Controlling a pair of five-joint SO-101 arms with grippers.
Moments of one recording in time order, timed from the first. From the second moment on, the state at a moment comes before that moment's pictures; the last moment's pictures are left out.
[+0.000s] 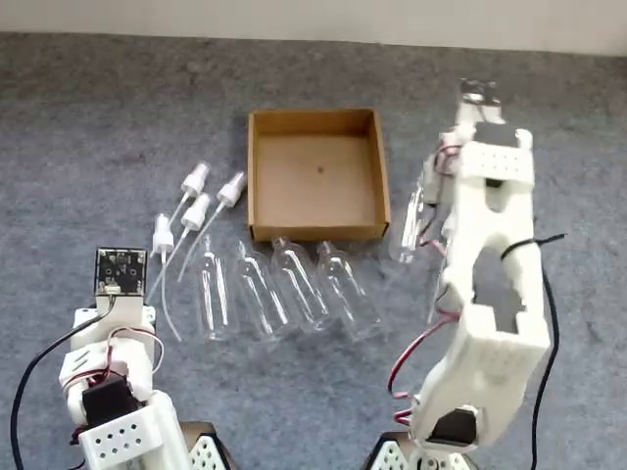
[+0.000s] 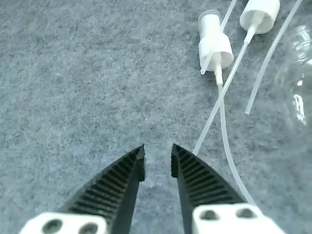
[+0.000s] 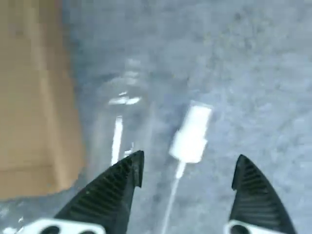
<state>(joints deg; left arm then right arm) -29.1 -101.3 96.0 59.6 -18.1 5.7 22.8 -17.1 76.2 3.3</state>
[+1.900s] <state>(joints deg) -29.1 -101.3 96.0 59.6 -18.1 -28.2 31.6 -64.4 98.5 -2.0</state>
